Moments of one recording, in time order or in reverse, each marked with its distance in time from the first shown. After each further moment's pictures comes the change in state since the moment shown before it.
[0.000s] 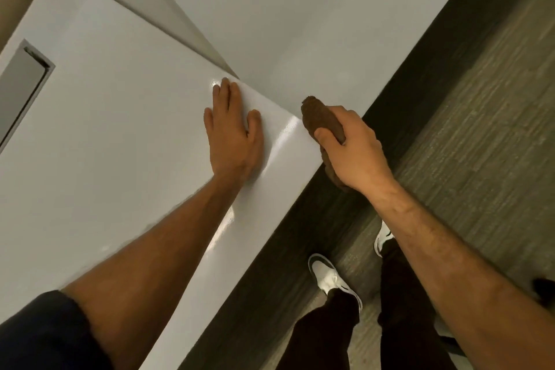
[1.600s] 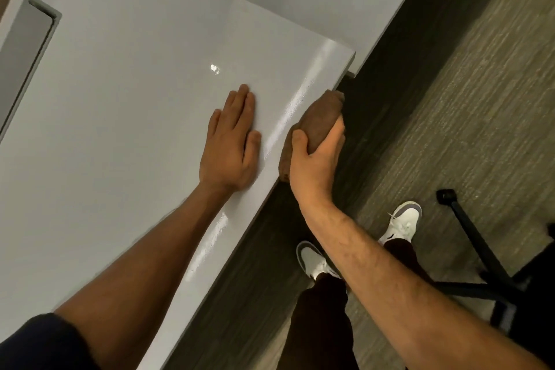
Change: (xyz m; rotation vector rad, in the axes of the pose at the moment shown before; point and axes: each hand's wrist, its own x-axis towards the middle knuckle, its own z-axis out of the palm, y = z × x) left_hand -0.125 -0.097 -0.033 0.200 -0.167 0.396; right_hand -0.140 -0.013 0.149 0.591 0.423 0.308
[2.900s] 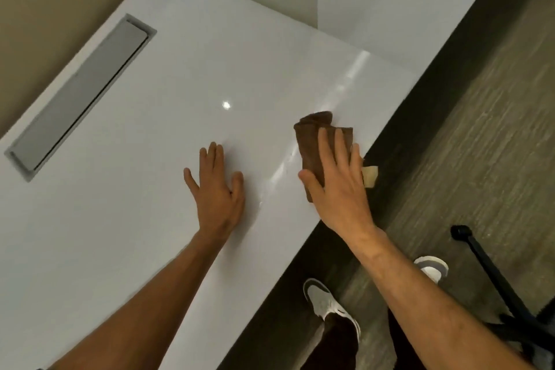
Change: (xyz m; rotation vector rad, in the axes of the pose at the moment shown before) left_hand -0.133 -0.105 -0.051 -0.172 0.209 -0.422; right_hand -0.087 0.007 0.037 -1.073 -0.288 -0.607
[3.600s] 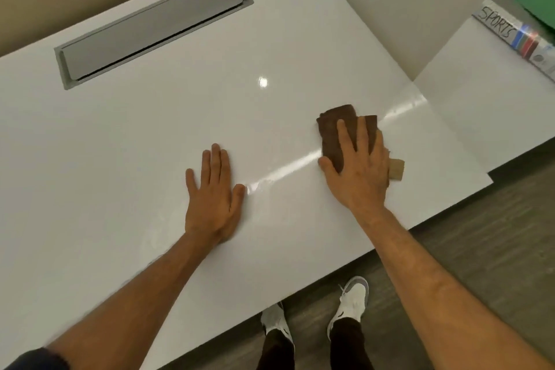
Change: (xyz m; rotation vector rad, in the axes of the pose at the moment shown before) left_hand -0.010 -0.066 0.006 0.189 -0.056 -0.199; right_hand 0.138 -0.026 0.020 -0.359 -0.057 -0.290
